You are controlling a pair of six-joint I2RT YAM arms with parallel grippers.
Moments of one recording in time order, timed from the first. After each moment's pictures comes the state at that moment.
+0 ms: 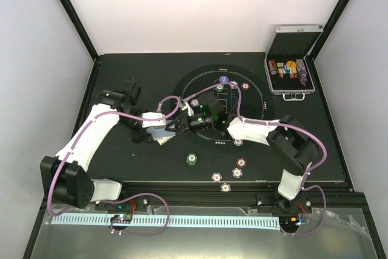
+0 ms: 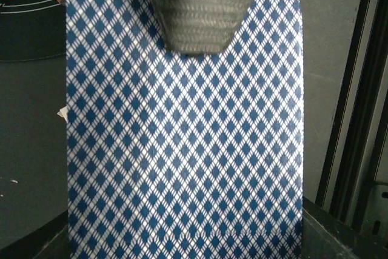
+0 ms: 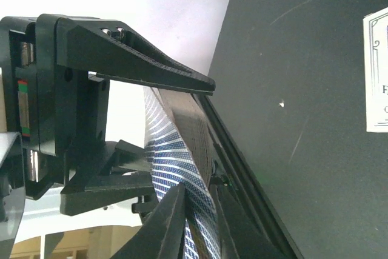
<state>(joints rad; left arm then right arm) -0.25 1.31 1.15 -1.24 0.35 1.10 0.83 1.79 1.02 0.39 -0.81 1.07</state>
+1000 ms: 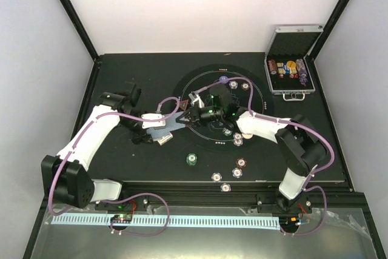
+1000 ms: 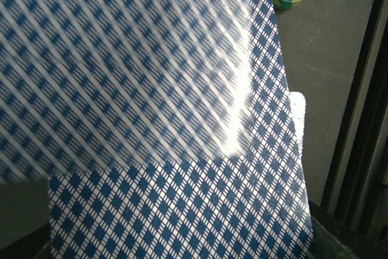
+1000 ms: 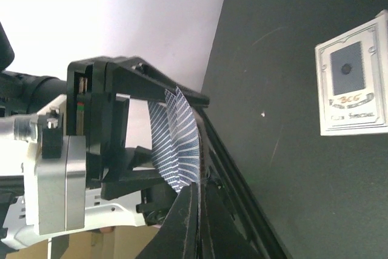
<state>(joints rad) -0.24 1.31 1.11 -1.20 0.33 1.08 0.70 1.73 1.02 0.28 -0.88 1.01</state>
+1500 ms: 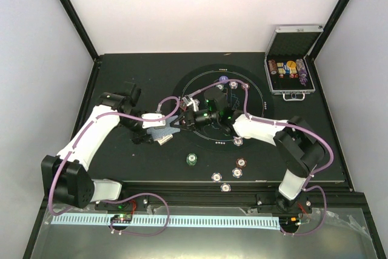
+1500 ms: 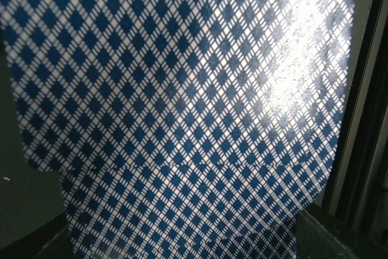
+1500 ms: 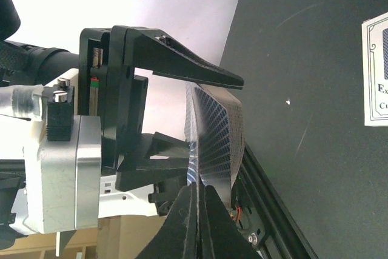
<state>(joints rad) -0.24 1.31 1.11 -1.19 0.35 1.07 0.77 1.73 1.02 0.33 -0.88 1.06</state>
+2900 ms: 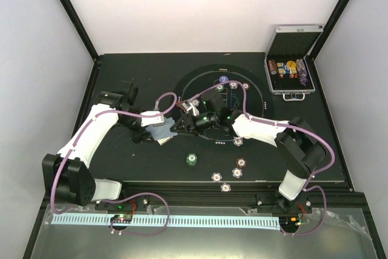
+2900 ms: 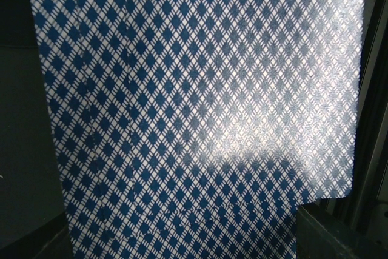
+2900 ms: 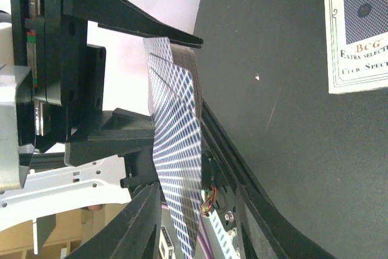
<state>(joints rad) -0.20 1.32 1.11 -1.19 0.39 1.06 0.78 1.73 1.05 0.13 -0.85 0.94</state>
